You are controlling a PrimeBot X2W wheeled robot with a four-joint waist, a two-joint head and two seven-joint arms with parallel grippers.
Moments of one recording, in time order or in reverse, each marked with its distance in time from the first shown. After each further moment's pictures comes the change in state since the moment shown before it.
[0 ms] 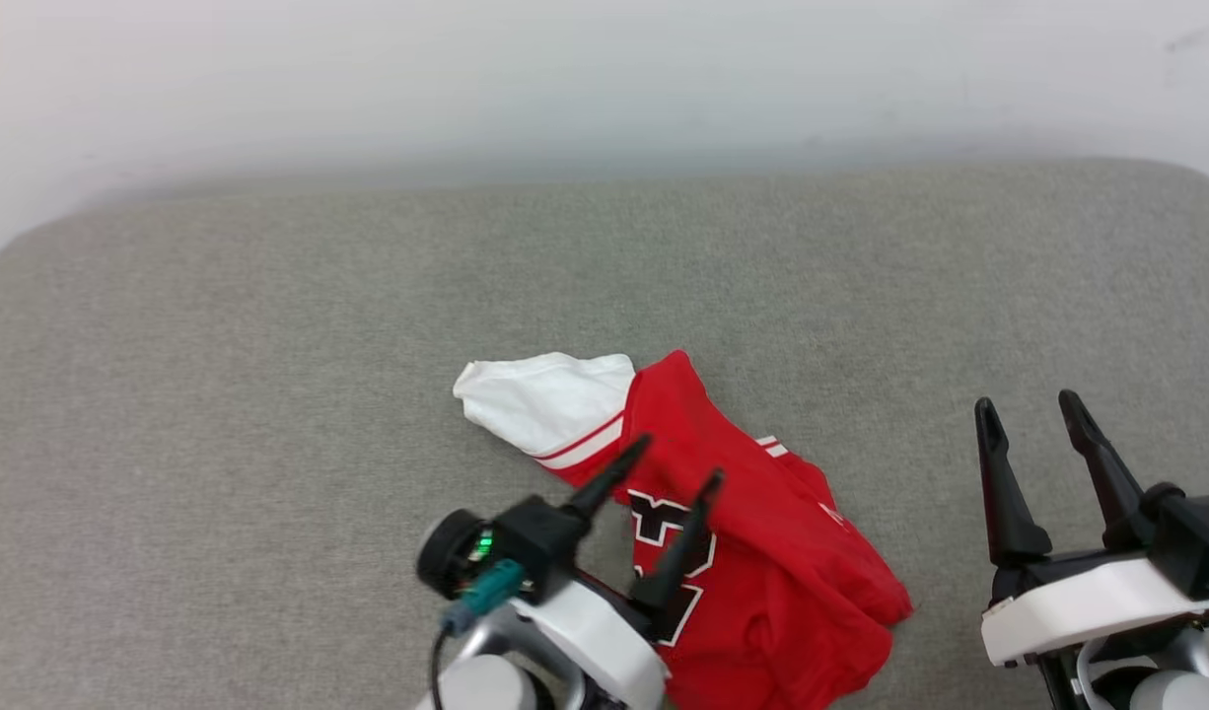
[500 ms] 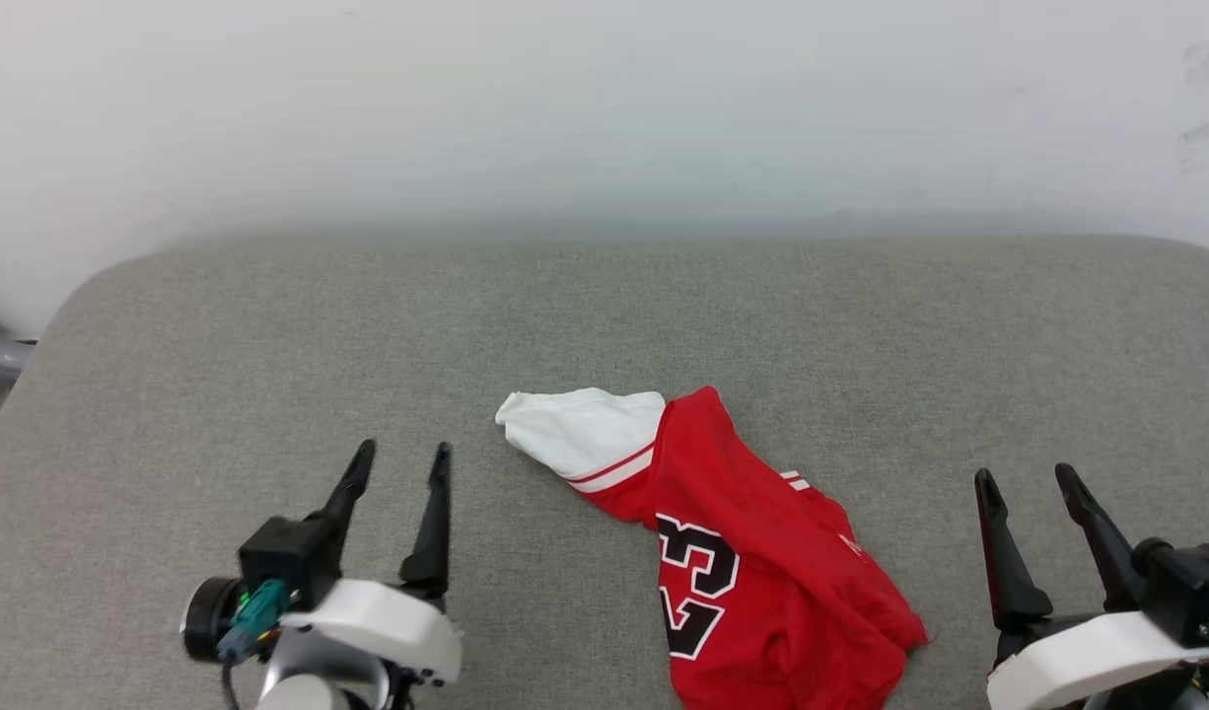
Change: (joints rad) left arm 0.125 0.128 0.288 0.018 -0.054 0.165 -0.076; right arm 0.100 0.000 -0.015 -0.004 0.003 0.000 0.048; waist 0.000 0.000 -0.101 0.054
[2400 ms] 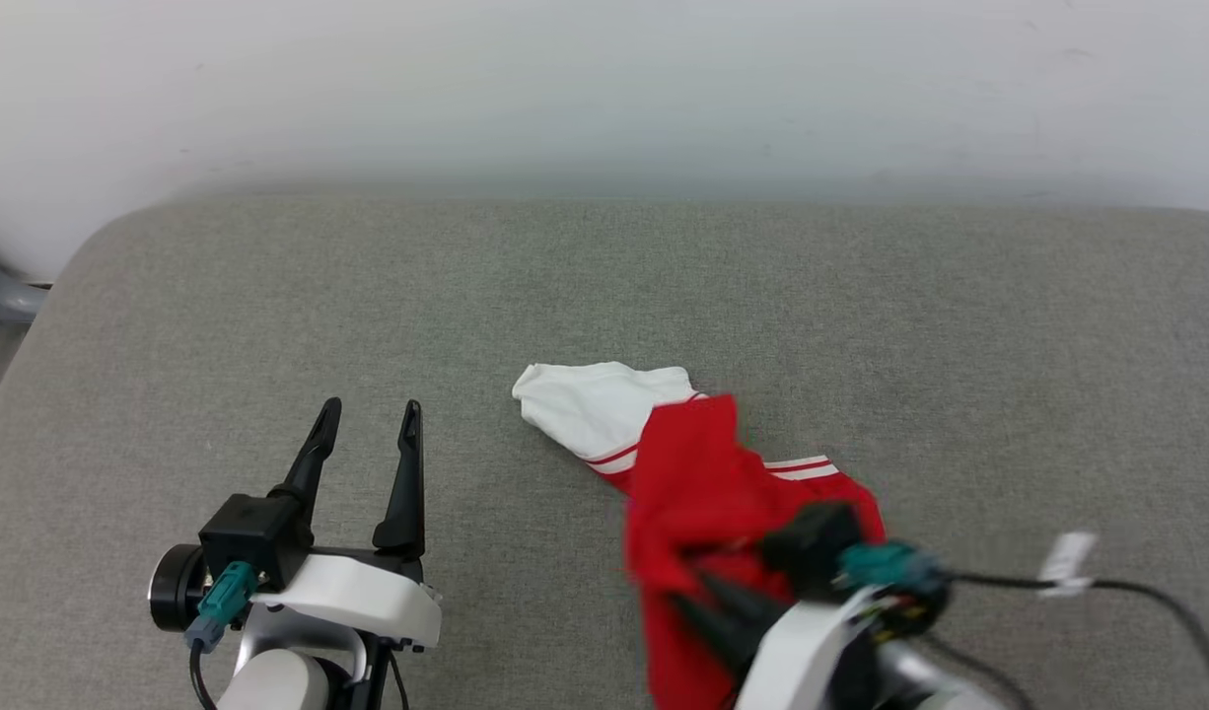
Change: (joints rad) left arm 0.004 0.003 0.086 -0.055 0.053 -0.013 -0.006; right arm -0.188 -0.103 0.552 -0.059 0.249 0.000 0.436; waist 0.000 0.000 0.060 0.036
